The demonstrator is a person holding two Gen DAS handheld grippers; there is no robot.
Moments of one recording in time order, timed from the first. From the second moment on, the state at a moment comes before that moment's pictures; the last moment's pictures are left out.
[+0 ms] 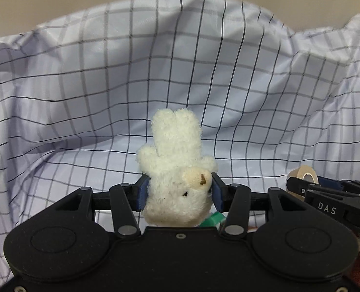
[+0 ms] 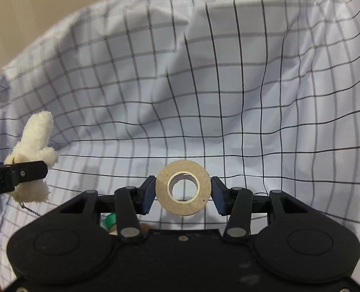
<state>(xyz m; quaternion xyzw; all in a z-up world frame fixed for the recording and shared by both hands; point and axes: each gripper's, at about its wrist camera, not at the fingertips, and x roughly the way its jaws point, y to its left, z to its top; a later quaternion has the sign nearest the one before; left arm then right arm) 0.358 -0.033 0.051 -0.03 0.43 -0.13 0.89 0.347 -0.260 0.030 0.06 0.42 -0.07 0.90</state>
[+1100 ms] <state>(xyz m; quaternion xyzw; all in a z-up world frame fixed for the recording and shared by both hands) 0.091 0.010 0.048 -0.07 0.38 -0.17 0.91 0.034 -0.180 0.059 0.14 0.32 0.01 0.94</state>
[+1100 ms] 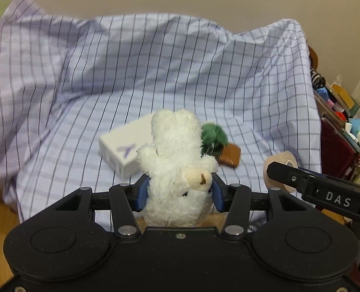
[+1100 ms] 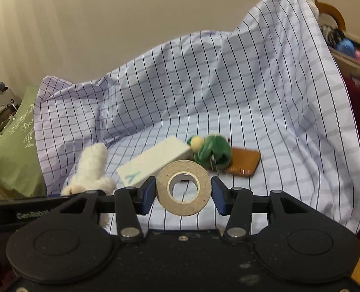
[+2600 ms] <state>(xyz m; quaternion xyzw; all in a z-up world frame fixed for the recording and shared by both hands) 0.033 -0.003 -0.044 -0.09 0.45 -0.13 0.88 -0.028 -0.168 -0.023 0.14 0.38 -0.03 0.91</state>
